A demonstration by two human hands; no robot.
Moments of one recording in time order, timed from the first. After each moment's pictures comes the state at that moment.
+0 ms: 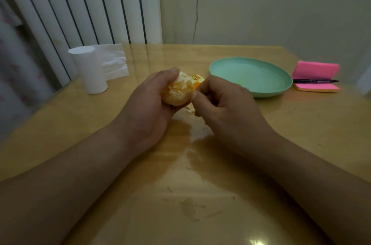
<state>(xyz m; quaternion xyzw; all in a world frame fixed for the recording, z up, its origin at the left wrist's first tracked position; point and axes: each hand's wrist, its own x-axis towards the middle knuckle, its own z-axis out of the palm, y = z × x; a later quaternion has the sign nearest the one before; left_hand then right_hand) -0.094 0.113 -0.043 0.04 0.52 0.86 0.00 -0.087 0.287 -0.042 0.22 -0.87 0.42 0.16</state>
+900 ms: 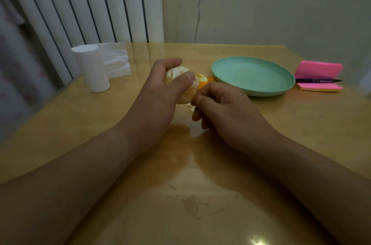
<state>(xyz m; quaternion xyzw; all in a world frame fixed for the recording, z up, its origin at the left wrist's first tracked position) -0.087 0.112 -0.041 0.07 0.75 0.65 -0.12 -0.084 0.287 -0.037 0.18 -0.85 0.50 0.01</state>
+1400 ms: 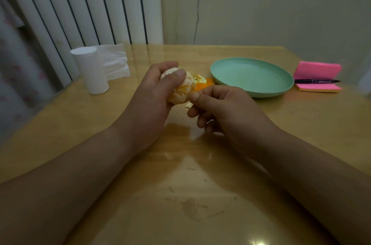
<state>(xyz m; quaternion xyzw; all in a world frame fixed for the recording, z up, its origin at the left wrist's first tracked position) -0.091 0.108 -0.042 0.07 0.65 0.76 -0.07 -0.086 0.287 -0.034 0.12 -0.76 0.64 -0.08</state>
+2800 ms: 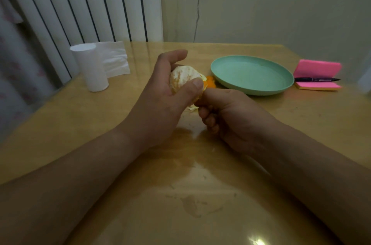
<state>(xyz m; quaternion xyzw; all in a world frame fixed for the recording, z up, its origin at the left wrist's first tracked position) -0.078 0.113 -0.041 0.16 0.80 0.55 -0.18 -0.092 0.284 -0.035 0.04 -0.68 0.71 -0.18</state>
